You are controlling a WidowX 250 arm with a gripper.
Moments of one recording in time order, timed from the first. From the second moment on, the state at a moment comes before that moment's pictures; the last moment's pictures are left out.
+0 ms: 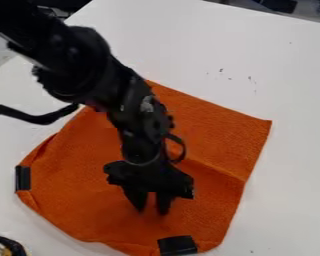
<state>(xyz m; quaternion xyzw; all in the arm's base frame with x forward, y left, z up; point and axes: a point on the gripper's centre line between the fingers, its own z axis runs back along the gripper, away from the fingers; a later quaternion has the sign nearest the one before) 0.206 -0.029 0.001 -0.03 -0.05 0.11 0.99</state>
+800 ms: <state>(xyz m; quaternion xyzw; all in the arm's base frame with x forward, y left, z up) 0.175 -0.056 0.049 0.05 -0.02 0.06 1.00</state>
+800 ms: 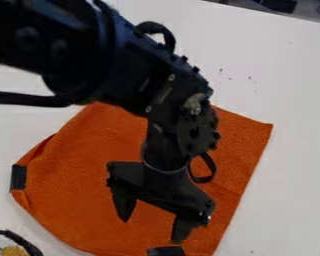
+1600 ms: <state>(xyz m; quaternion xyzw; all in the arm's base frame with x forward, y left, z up) 0.189 -0.069 0.000 -0.09 -0.06 0.10 0.99</state>
